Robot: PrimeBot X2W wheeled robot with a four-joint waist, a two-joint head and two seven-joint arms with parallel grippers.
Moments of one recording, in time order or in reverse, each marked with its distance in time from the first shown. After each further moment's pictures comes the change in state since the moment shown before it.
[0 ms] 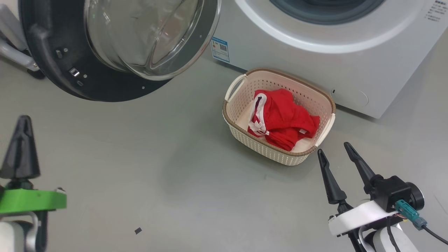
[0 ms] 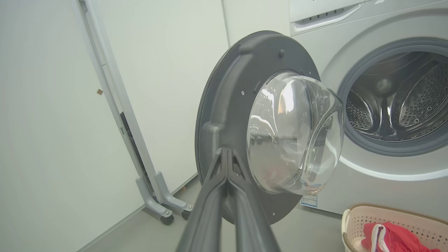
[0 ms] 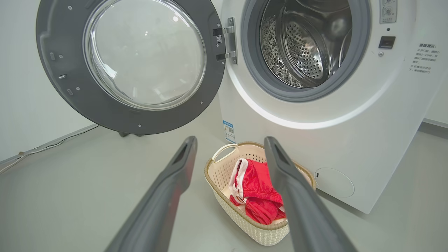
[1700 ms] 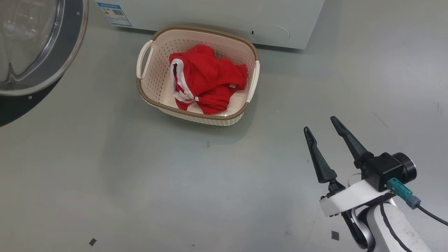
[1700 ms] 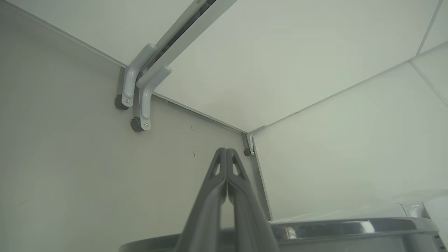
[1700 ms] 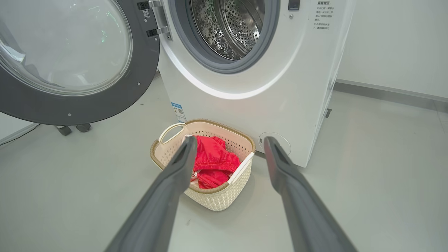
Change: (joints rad) left arm -0.725 0.326 0.717 0.646 -0.681 0.178 0.551; right arm -0.128 -0.031 0.077 -0.023 -0.007 0.000 0.016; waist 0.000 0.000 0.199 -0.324
